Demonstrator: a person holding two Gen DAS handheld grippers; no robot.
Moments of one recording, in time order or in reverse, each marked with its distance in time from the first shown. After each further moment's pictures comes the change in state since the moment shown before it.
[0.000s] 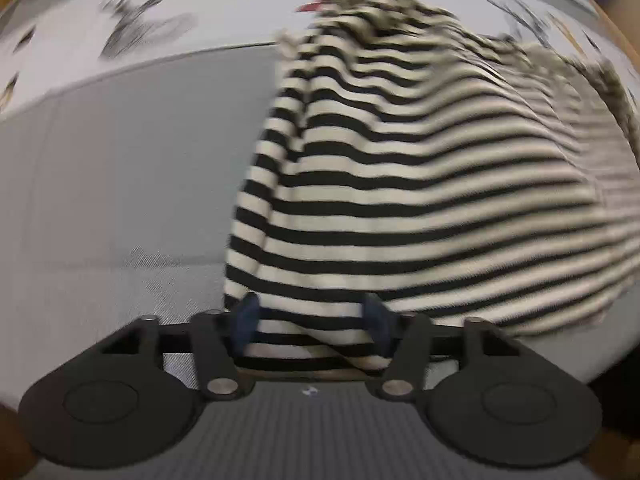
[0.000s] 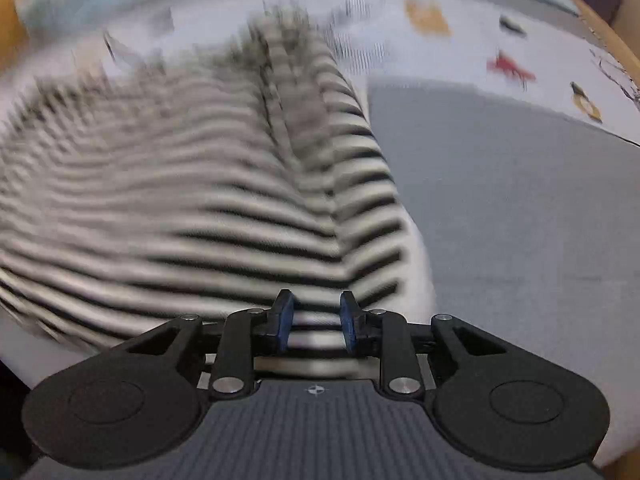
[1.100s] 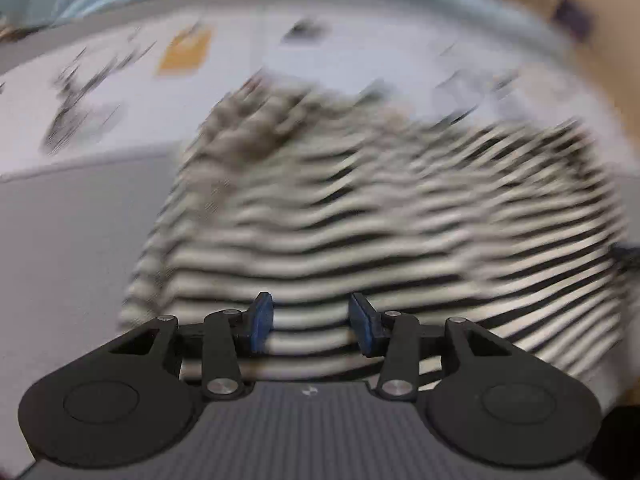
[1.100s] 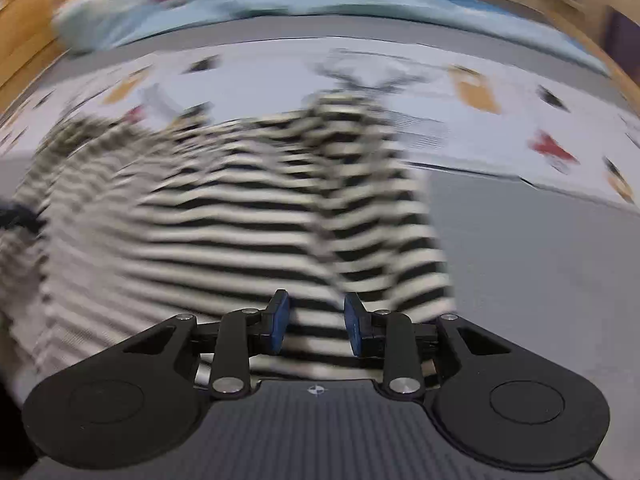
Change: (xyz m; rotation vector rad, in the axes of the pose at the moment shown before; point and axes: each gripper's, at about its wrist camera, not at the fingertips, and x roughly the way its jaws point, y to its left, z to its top) left arm 0.007 -0.088 0.057 0.036 -0.103 -0.001; right arm -0.006 0.015 0.048 -0.013 -0.180 0.062
